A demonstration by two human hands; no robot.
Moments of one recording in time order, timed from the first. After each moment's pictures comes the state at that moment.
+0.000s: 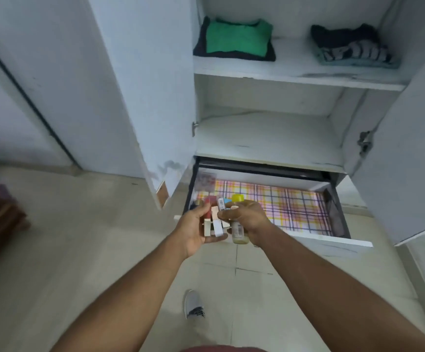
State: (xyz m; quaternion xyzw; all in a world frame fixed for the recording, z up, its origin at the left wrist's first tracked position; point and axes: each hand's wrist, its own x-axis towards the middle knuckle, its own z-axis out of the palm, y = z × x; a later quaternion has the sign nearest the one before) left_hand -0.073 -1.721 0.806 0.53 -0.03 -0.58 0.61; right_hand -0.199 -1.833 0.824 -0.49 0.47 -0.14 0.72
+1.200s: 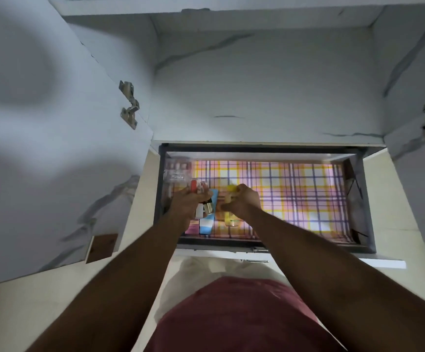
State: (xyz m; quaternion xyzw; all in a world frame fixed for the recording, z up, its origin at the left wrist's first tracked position) left_hand 0.008 -1.928 0.678 0.72 0.02 -0.55 0.43; right_hand -0.141 -2.034 0.642 -0.62 0.59 0.09 0.51
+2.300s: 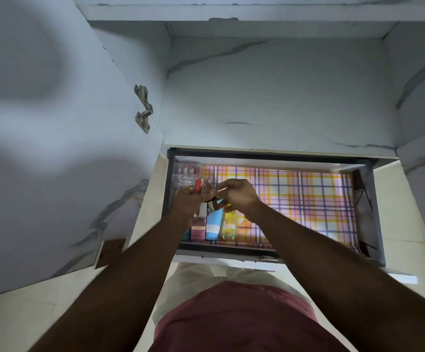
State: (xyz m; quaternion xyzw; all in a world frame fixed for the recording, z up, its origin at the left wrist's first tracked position) left_hand 0.034 -1.931 0.671 0.70 -0.04 -0.54 0.46; right_hand -0.099 -2.046 0.684 -0.56 0.52 0.03 0.64
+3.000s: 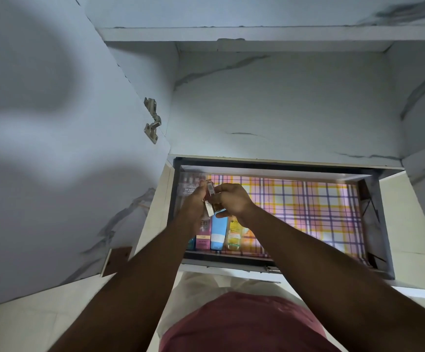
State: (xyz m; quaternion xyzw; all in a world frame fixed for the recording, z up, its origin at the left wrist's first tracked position) left_hand 0.033 -1.945 0.693 0.67 0.06 -0.55 0.49; right_hand -0.068 -2.039 0.701 -0.52 0.50 0.02 0.69
